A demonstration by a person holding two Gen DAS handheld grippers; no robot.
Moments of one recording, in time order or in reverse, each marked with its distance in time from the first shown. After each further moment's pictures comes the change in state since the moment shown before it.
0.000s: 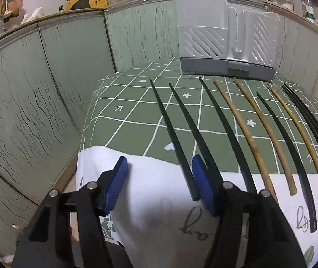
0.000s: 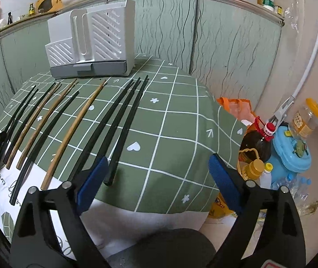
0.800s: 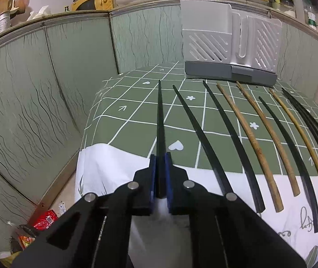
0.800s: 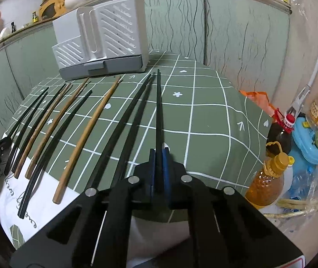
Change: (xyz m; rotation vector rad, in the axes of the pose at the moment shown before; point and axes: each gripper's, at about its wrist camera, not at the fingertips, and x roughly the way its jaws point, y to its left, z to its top) left arm 0.000 0.006 -0.004 -0.037 -0.033 -0.008; right arm 0.017 0.014 -0.006 0.067 -0.010 0.090
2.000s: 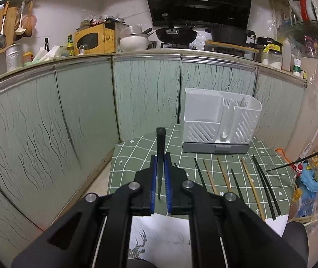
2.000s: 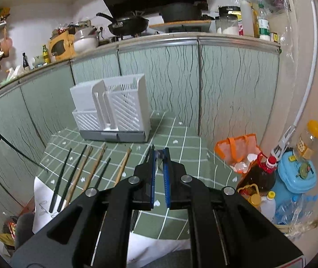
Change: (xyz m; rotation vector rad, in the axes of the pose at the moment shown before) left arm -0.132 0.064 0.106 -0.035 -0.194 -0.109; right arm -0.129 -0.015 0.091 0.000 -0.213 0.053
